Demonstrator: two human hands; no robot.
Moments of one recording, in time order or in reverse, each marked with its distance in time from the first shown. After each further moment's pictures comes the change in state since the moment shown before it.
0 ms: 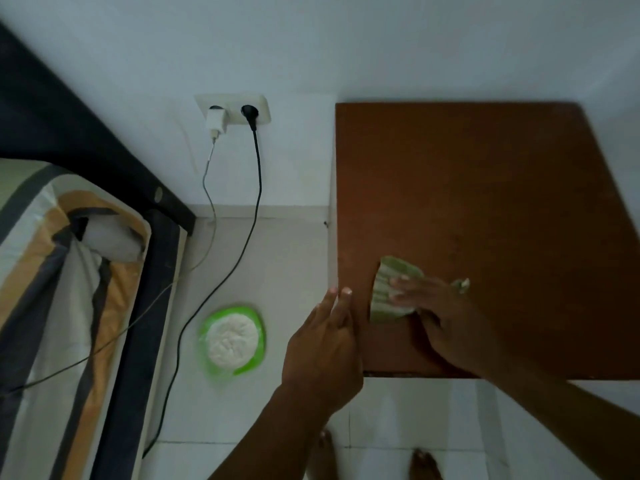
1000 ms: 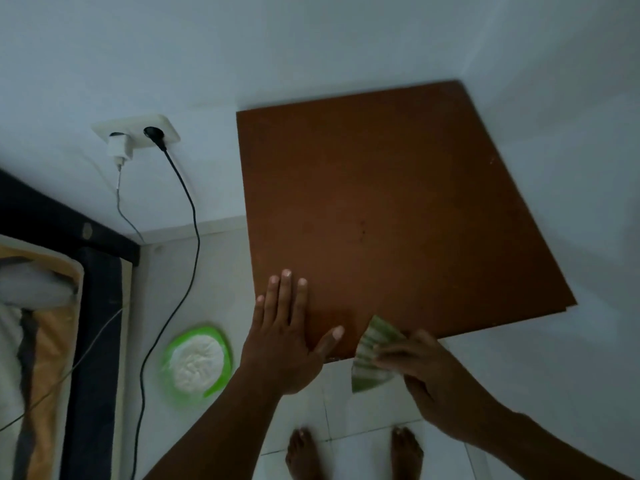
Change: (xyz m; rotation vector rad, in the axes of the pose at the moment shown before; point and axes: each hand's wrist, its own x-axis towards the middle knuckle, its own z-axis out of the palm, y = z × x) left_hand 0.031 0.035 0.044 0.100 -0.009 -0.015; right_hand -0.140 0.000 -0.030 -0.009 -0.040 0.172
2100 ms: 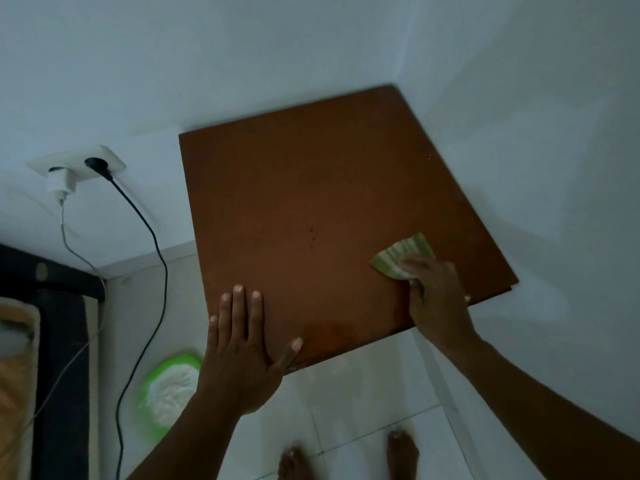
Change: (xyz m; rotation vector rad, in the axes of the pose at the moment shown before) left_hand 0.001 0.001 0.010 0.069 0.074 -0.016; right_hand 0.039 0.066 -0.049 -0.190 0.567 0.371
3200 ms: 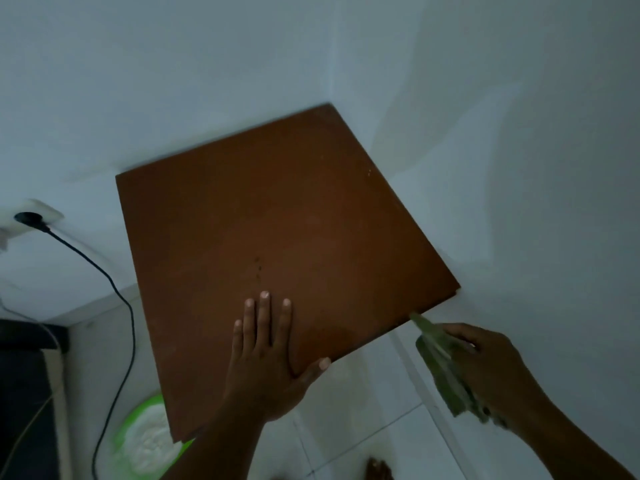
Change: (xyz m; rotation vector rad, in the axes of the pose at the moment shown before) left_hand 0.039 0.101 0.002 0.043 -0.062 0.209; right_hand -0.065 0.055 -0.115 0.422 -0.236 0.635
